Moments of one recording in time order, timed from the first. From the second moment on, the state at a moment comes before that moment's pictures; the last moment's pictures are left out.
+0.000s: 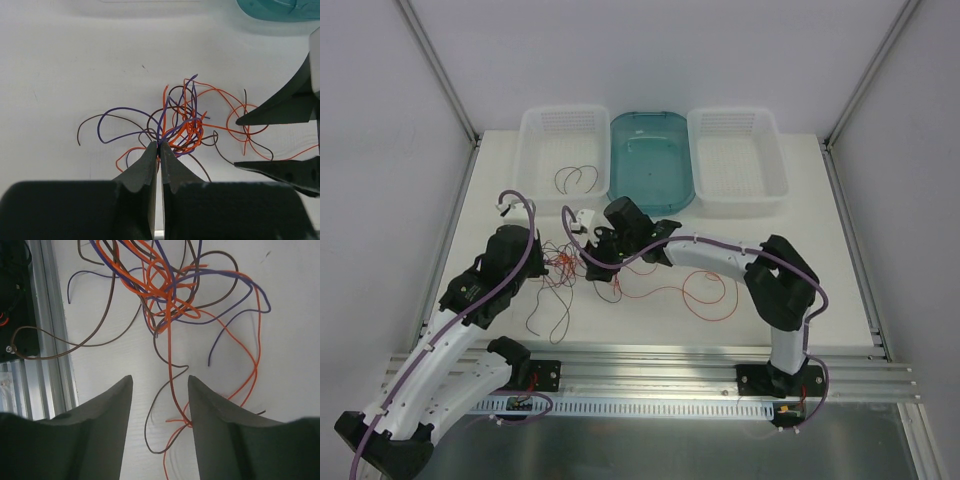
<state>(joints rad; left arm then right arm) -0.47 0.69 0.79 -0.73 -0.35 -0.32 0.97 1.89 1.39 -0.20 -0.45 -0.13</state>
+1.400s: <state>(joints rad) -0.43 0.72 0.79 -0.76 -0.53 -0.33 0.68 0.91 0.86 -0.68 0.19 0.18</state>
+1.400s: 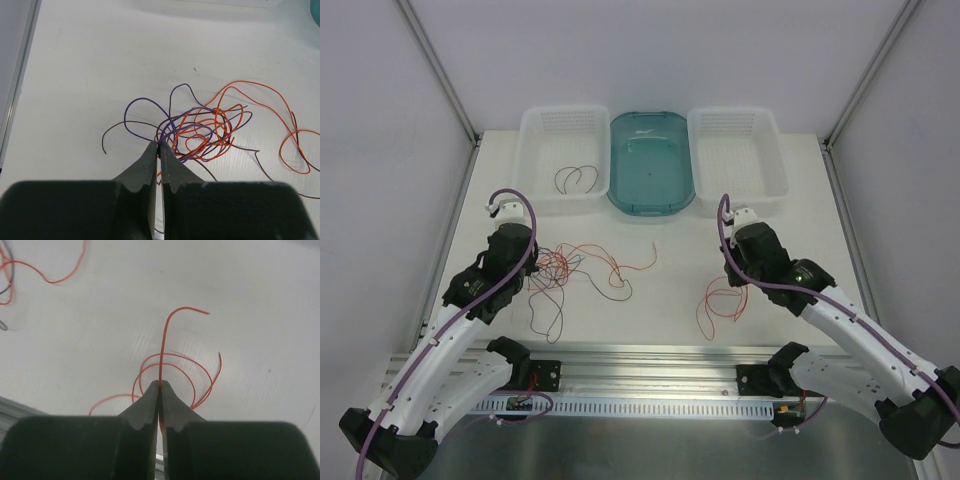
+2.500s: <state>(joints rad) -0.43 0.71 0.79 -0.76 -0.49 -0.34 0.58 1.19 0.58 -0.58 0.27 0.59</state>
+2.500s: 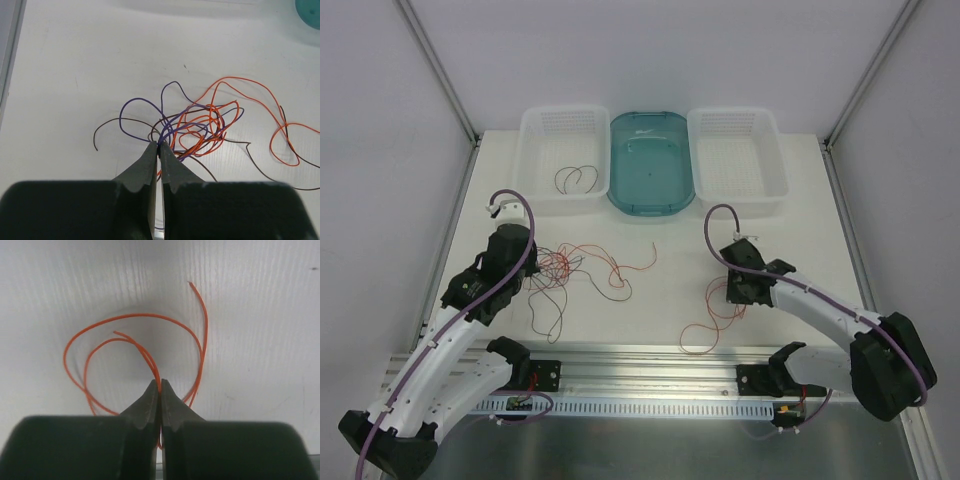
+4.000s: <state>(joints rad) -0.43 0.84 0.79 -0.75 -0.30 -0.34 0.21 2.18 2.09 -0.42 0.38 0.02</state>
